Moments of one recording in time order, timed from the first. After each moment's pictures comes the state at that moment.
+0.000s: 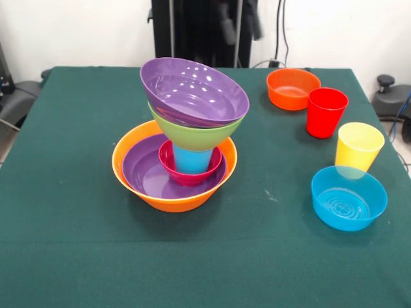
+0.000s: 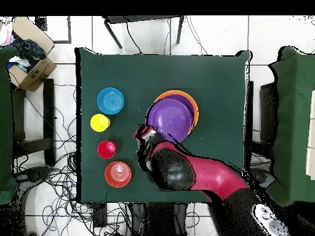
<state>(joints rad) -0.82 -1.01 0.69 2.29 -0.01 0.13 2.35</state>
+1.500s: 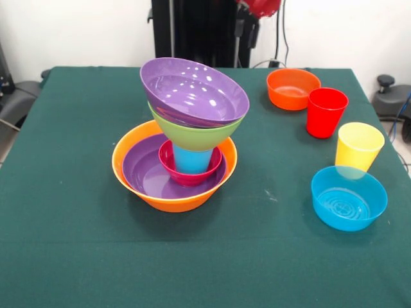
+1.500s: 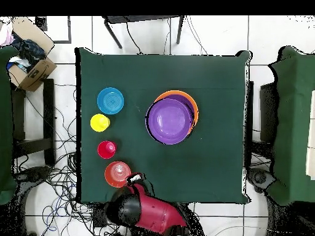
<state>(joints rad) -0.07 -0.81 -0.15 2.35 0.14 0.03 2.55</state>
